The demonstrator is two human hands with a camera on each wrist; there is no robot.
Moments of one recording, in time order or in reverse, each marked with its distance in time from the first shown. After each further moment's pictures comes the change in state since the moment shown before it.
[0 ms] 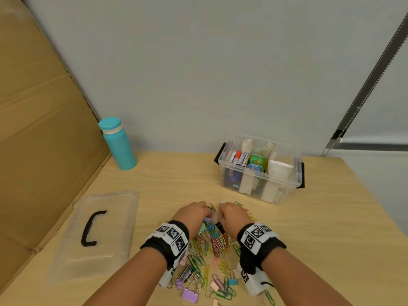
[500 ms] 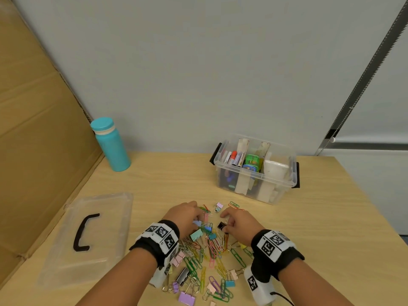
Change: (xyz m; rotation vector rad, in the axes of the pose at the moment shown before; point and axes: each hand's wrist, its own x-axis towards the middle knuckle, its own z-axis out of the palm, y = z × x) left_hand -0.001 -0.013 -0.004 -0.086 0.008 -0.005; right_hand -0.019 0.031 -0.001 0.243 -0.010 0.056
